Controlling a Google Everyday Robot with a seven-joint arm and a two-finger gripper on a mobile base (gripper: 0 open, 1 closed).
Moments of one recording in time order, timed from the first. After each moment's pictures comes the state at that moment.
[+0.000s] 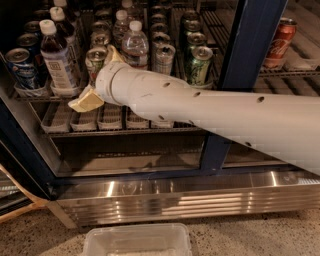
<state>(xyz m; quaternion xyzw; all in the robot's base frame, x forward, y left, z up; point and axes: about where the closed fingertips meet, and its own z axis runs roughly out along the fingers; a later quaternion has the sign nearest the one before) 0.624 0.176 0.918 -0.47 0.62 0.11 0.62</state>
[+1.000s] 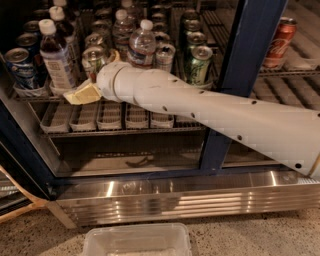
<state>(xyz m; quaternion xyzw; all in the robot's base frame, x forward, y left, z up) 0.651 0.185 0.910 -0.41 0.64 0.21 0.61</state>
